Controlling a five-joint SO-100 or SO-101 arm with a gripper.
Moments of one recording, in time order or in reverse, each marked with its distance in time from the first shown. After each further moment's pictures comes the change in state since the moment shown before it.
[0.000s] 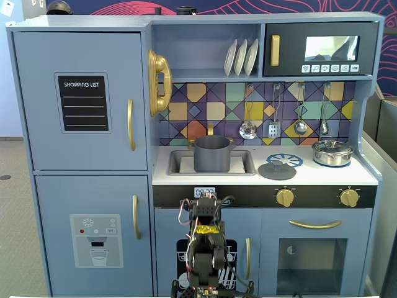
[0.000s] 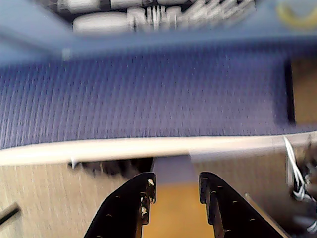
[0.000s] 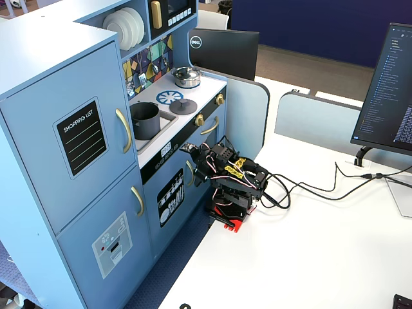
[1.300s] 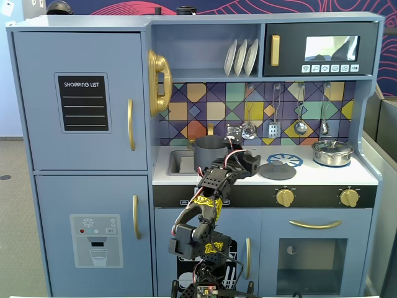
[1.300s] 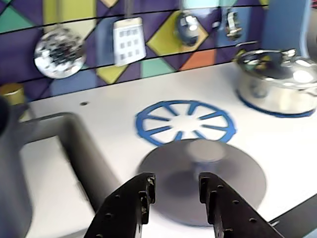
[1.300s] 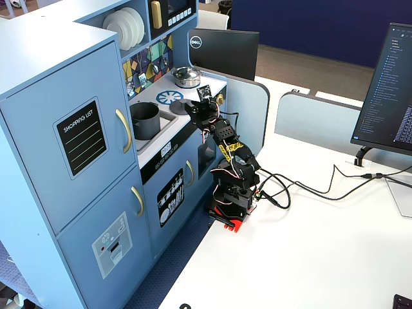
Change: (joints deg) arm 28.7 -18.0 -26.9 -58.9 -2.3
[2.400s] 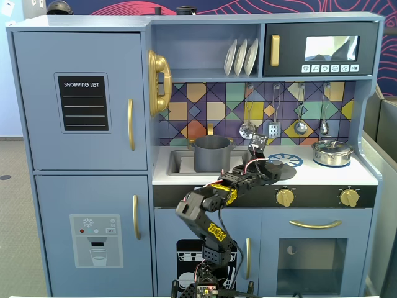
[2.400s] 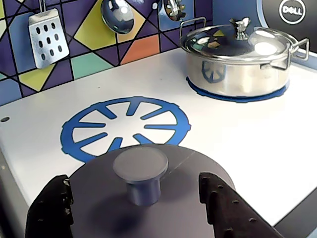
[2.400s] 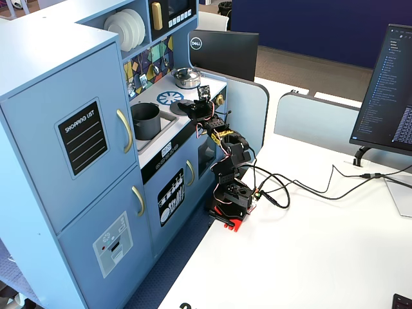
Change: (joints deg) arm 6.3 -30.7 -1.1 -28.8 4.5
